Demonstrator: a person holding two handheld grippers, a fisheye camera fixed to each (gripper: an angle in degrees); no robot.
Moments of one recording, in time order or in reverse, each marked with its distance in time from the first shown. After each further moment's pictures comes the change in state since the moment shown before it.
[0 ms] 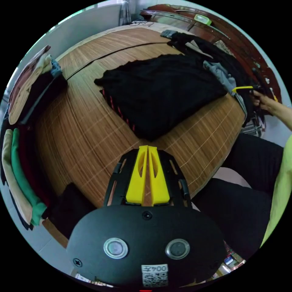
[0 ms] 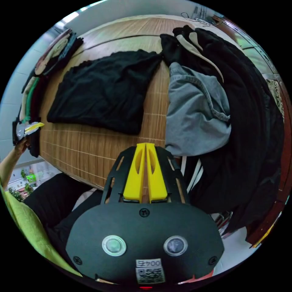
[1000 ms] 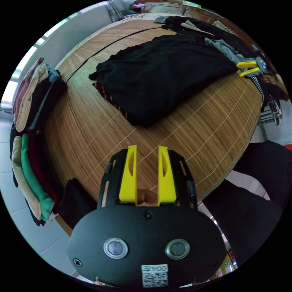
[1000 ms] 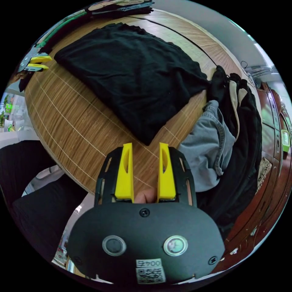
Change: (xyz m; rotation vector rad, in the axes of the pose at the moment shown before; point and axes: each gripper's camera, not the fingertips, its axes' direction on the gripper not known) left arm 0.004 0.052 0.081 -0.050 -0.167 0.079; right arm -0.104 -0.070 0.059 -0.025 0.308 -0.512
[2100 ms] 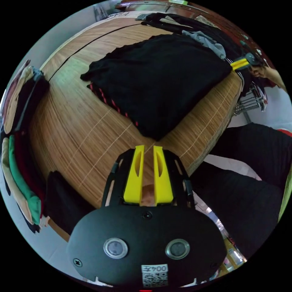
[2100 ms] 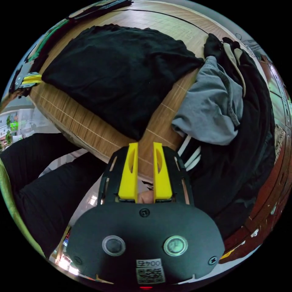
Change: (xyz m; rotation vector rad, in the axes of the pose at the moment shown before) left arm -0.048 0.083 0.079 -0.052 0.154 0.055; right arm 0.009 0.048 0.038 -0.124 -0.163 0.120
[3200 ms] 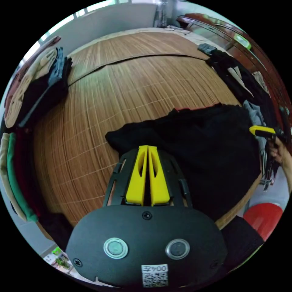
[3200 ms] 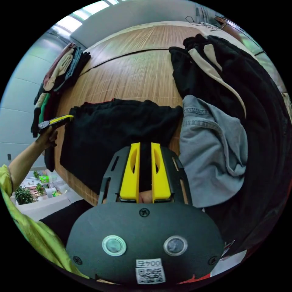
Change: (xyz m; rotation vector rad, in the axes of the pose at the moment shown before) left arm -0.135 -0.164 0.170 0.180 -0.008 -0.394; right arm 0.141 -0.076 0.016 0.306 -0.338 0.332
